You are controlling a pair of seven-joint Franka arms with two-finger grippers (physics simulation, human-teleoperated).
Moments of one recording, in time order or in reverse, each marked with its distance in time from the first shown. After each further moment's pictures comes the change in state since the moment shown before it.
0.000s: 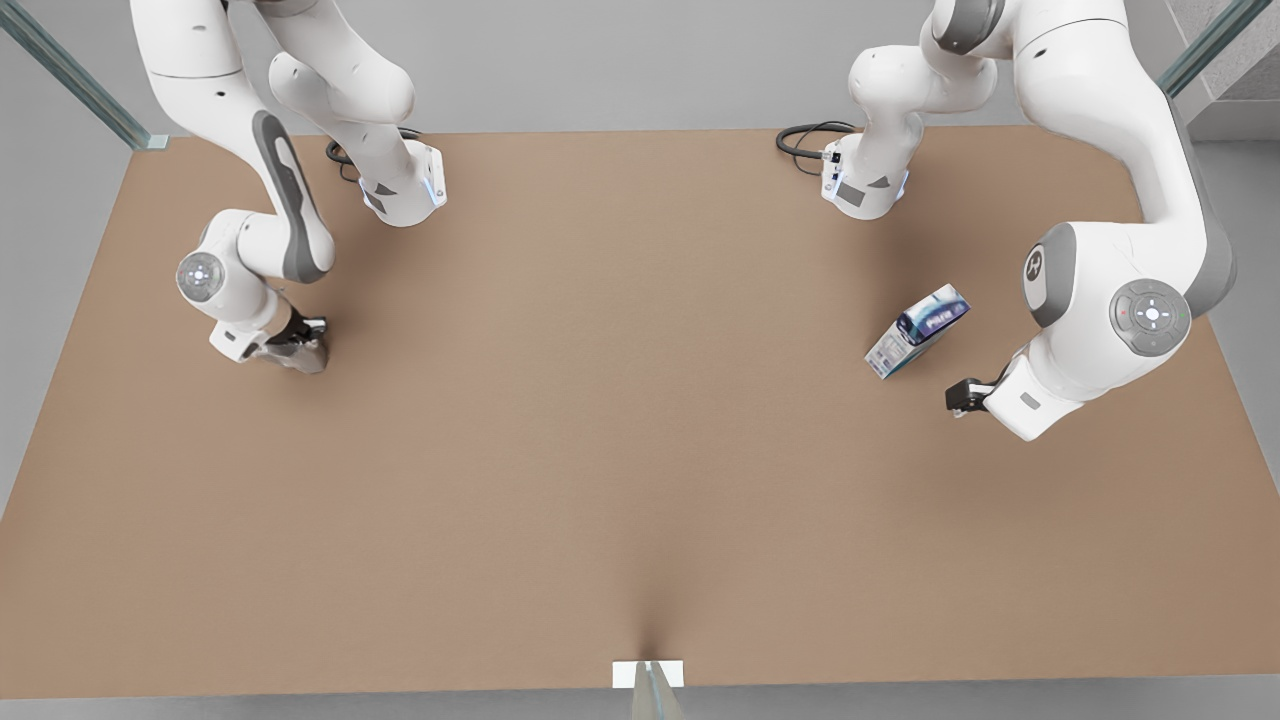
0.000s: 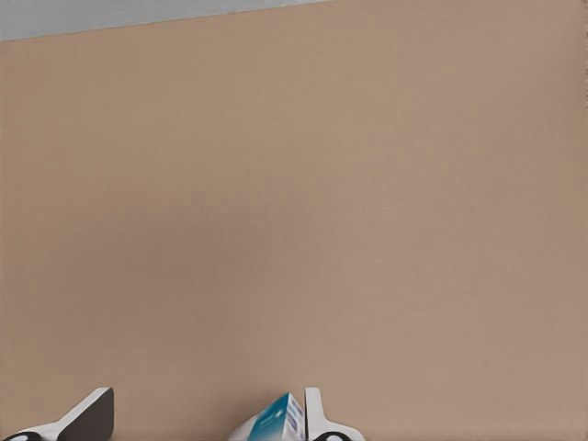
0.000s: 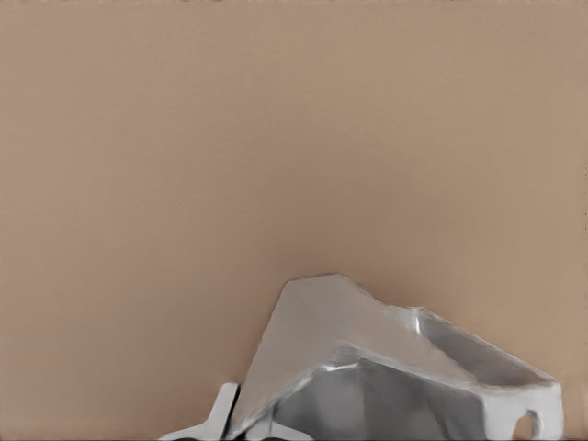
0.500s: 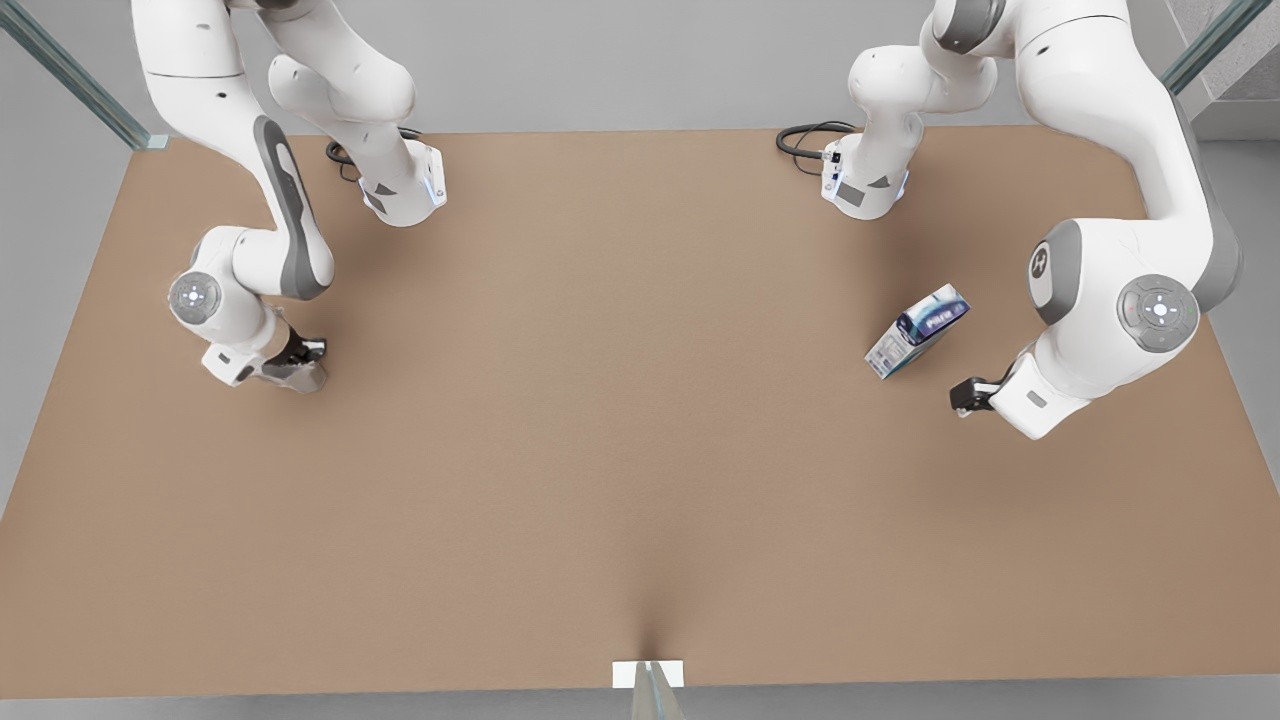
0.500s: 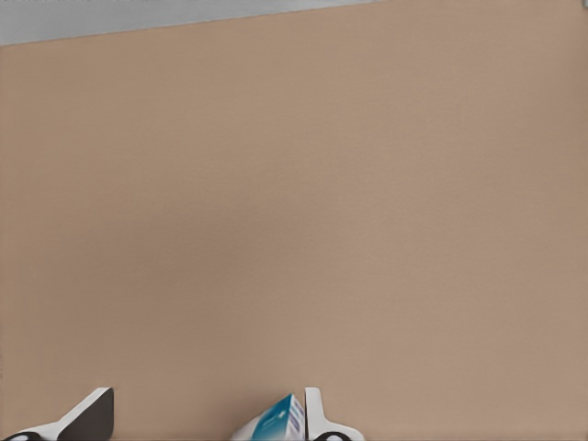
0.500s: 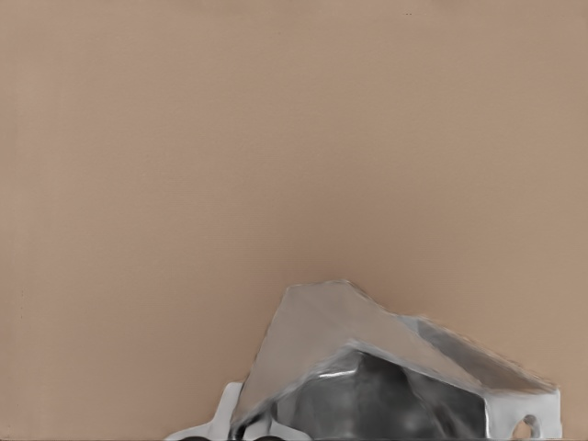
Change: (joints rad) left arm 0.003 -0.004 0.003 0.005 0.000 -0.001 0.002; right arm 0.158 0.057 0.028 0.194 0.012 -0.114 0.124
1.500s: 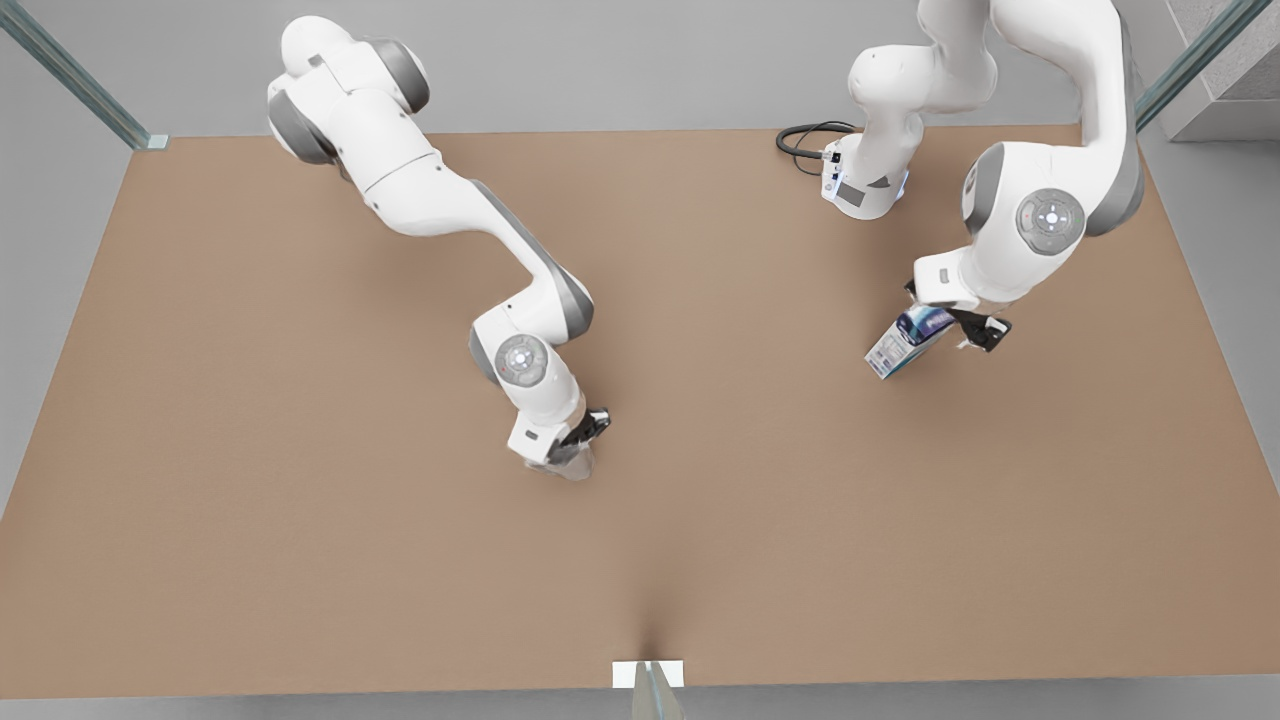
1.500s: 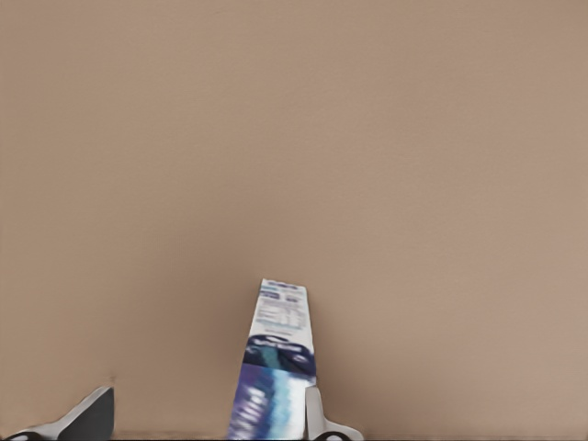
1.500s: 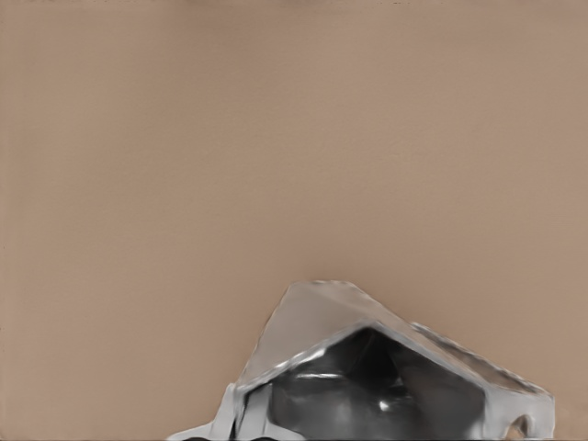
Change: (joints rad) left arm 0.011 -0.437 -0.066 -0.676 0.000 0.151 0.656; right arm 0.556 0.654 0.134 0.976 0.122 -0.085 0.496
